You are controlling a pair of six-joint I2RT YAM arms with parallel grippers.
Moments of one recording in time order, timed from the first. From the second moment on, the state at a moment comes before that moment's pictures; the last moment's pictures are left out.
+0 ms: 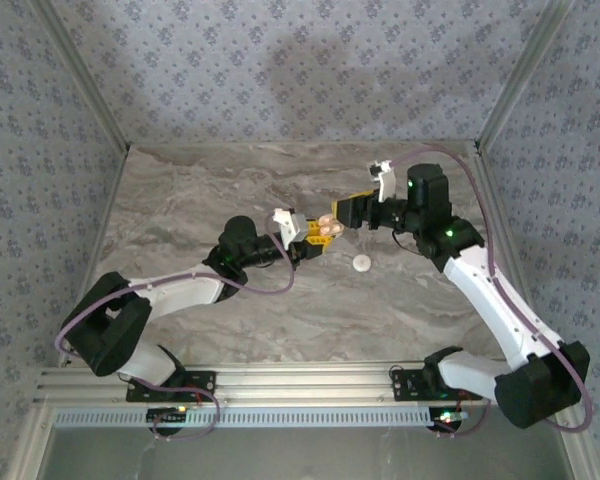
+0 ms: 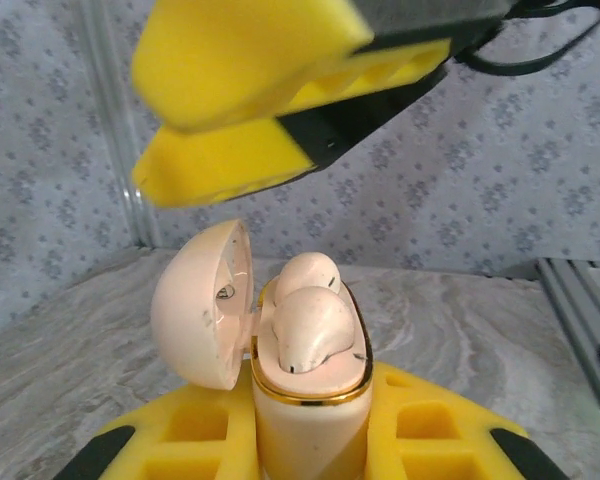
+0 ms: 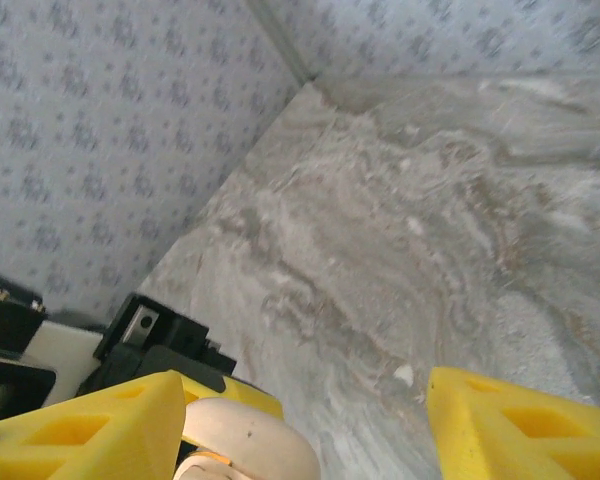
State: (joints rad) left arm -0.76 1.46 0.72 0.79 0.59 0.03; right arm 0.37 1.17 1.10 -0.36 -0.61 0.29
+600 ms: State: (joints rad) left arm -0.72 1.41 0.74 0.60 0.66 0.08; right arm 0.35 1.22 1.10 -0.39 -1.08 0.27
